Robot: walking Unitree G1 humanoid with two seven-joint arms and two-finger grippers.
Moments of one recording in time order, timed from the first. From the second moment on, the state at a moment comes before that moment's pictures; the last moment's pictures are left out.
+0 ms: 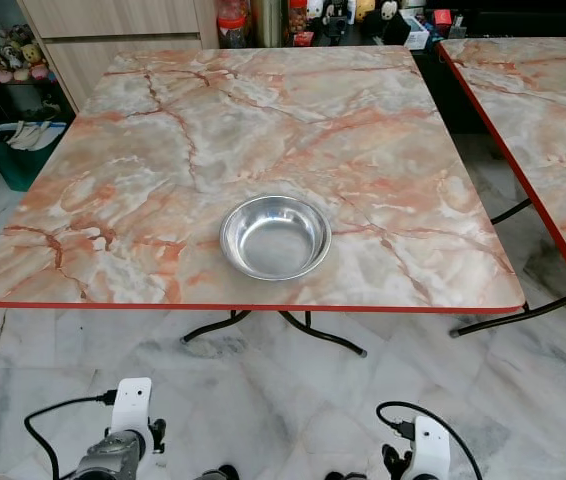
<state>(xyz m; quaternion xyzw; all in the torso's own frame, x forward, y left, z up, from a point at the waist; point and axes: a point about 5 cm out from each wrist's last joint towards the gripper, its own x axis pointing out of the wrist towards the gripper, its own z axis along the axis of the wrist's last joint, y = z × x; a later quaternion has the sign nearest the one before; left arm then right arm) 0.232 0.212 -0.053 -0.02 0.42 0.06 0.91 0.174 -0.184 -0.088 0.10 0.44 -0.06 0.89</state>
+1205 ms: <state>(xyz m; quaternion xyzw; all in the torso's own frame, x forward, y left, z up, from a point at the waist) 0.187 0.208 -0.080 0.00 0.47 0.08 0.88 0.159 -0.193 -0.093 0.10 0.46 -0.07 0.88</state>
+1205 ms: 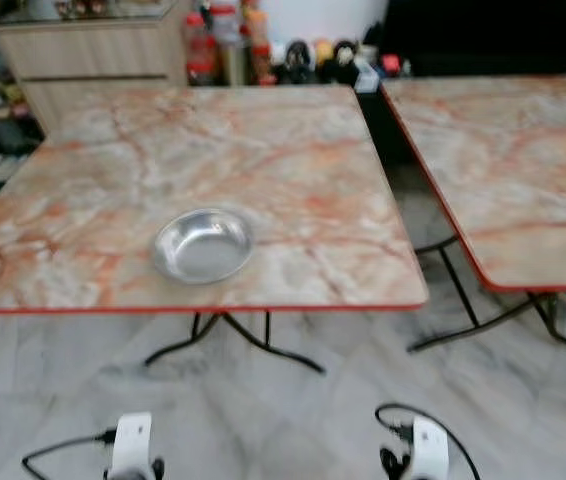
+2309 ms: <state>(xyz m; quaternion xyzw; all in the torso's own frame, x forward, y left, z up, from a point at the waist) 0.181 0.216 -0.081 0.01 0.48 0.06 0.87 0.175 -0.195 -0.086 0.10 0.43 -0.07 0.89</state>
